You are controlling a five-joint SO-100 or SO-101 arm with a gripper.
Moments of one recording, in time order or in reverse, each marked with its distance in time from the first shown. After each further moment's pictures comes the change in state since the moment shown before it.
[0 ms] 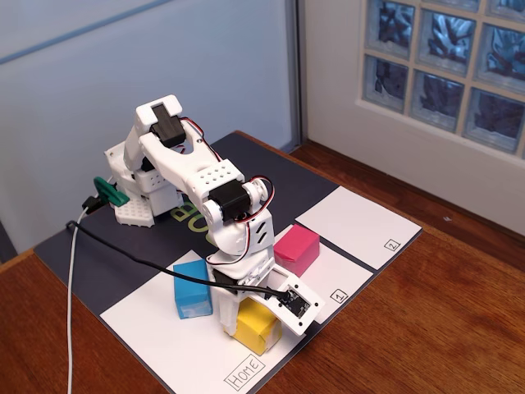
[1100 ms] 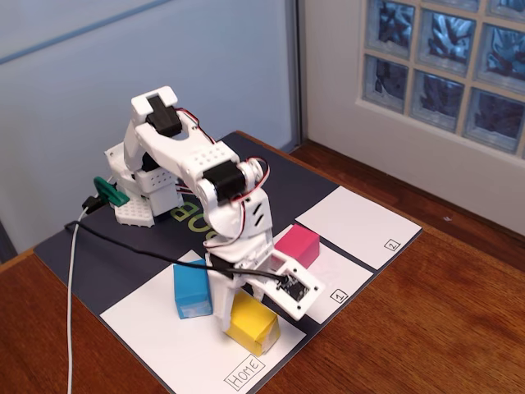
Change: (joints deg) arm -0.4 8.9 0.7 0.6 1.6
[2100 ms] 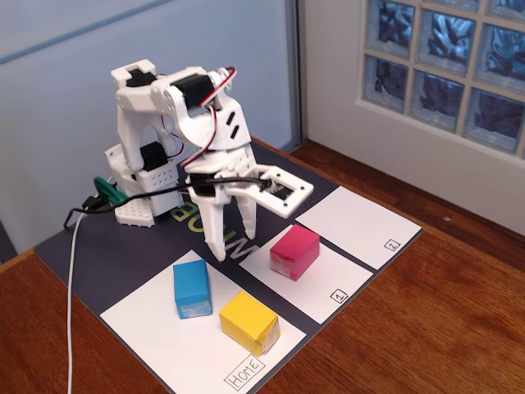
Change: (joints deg) arm -2.3 26.8 6.9 7.1 -1.9
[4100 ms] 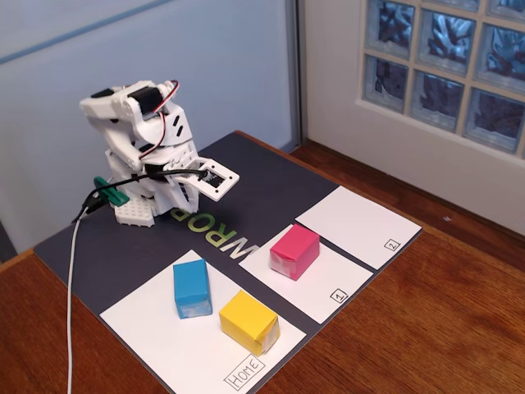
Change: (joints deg) arm -6.4 85.8 89.8 4.1 5.2
